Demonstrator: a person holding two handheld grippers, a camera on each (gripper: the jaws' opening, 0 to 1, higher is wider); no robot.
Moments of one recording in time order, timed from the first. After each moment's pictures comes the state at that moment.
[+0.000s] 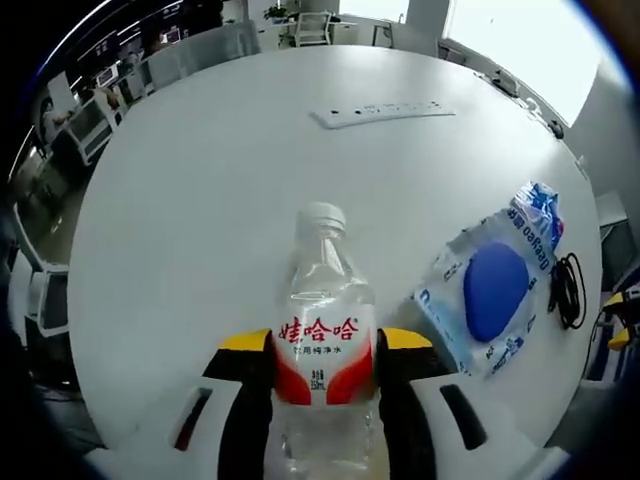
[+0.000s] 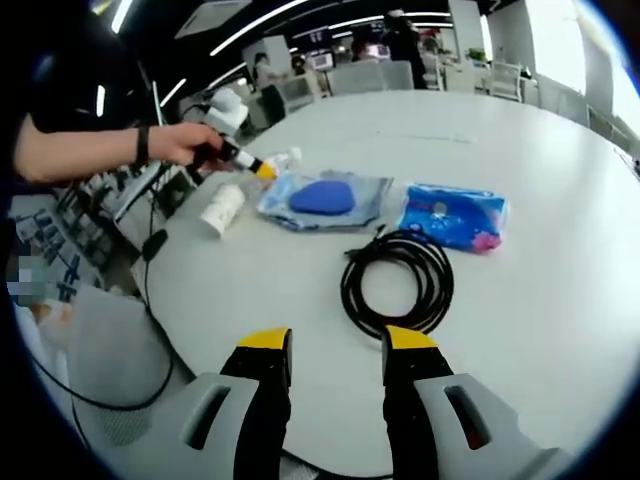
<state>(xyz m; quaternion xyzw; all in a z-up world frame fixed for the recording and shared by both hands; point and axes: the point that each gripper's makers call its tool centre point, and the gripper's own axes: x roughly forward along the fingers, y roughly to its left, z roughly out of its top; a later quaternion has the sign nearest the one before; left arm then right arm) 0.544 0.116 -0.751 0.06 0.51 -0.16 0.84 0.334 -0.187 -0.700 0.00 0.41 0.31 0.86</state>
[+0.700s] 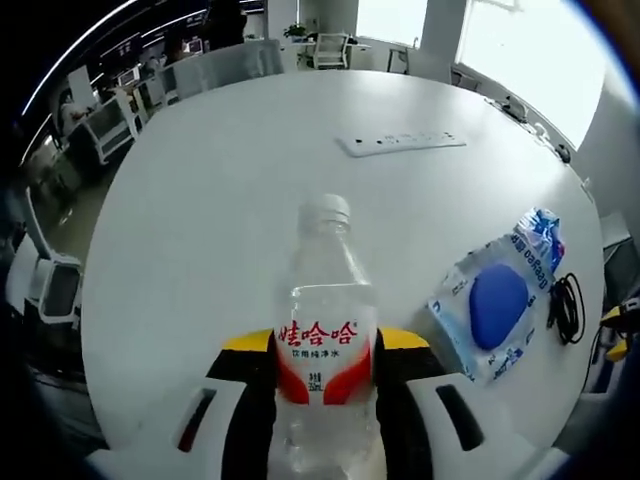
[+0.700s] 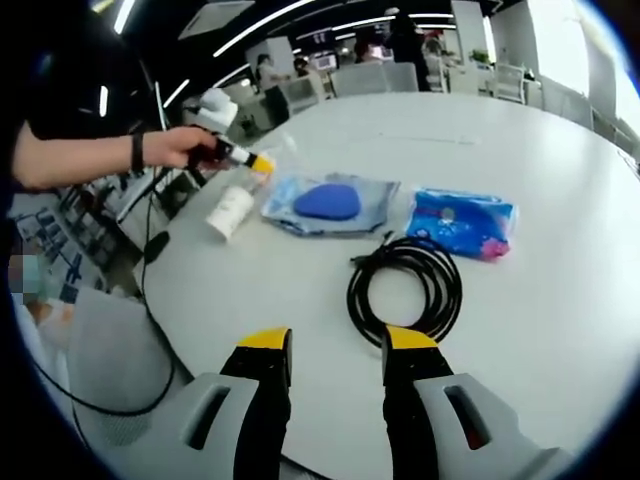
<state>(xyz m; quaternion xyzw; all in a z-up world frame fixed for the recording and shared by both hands) 0.550 0.140 -0.726 0.04 0.46 -0.13 0.88 0.339 -0.177 -0.699 0.00 0.40 0.32 0.86</state>
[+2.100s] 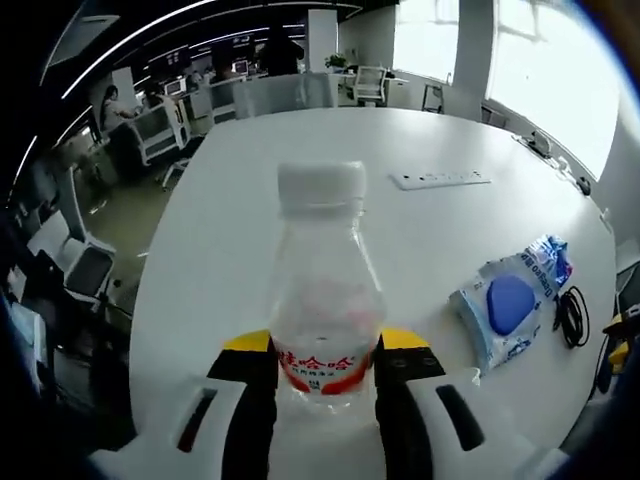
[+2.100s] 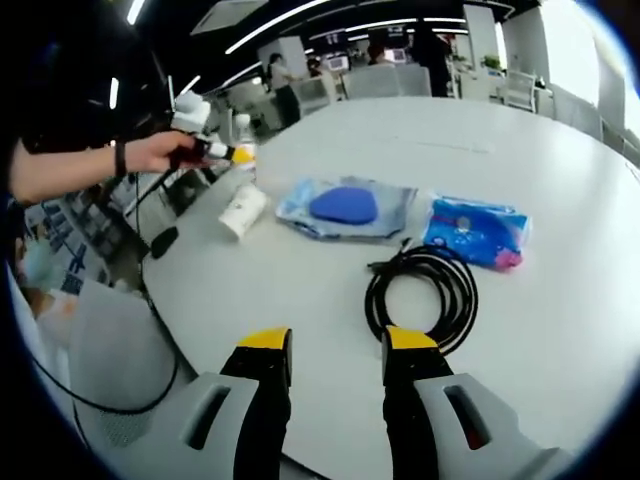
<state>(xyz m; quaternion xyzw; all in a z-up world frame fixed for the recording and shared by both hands) 0.516 0.208 -0.687 0.02 0.40 -0.06 0.92 0.337 -0.161 -0.692 -0.01 0.39 0.34 0.86</state>
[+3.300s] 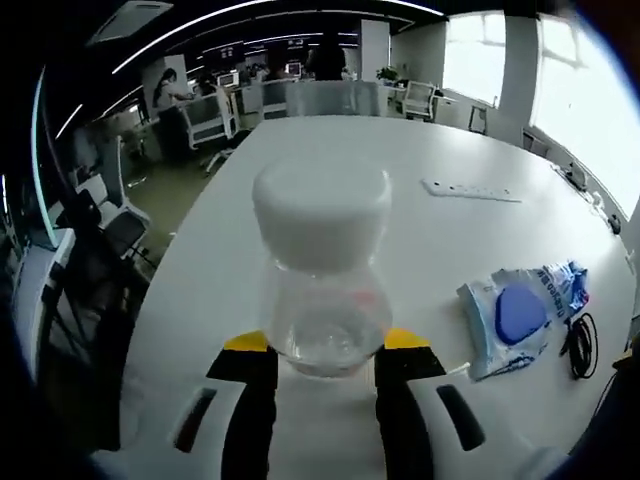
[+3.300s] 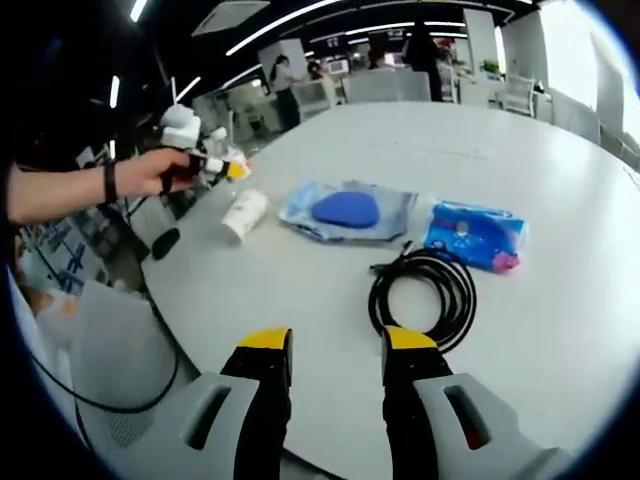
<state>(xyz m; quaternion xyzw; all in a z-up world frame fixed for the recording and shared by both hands) 0.481 0.205 -0.687 -0.02 0.38 0.06 0.92 0.333 -0.160 -0.683 -0.01 0.39 0.33 0.86</state>
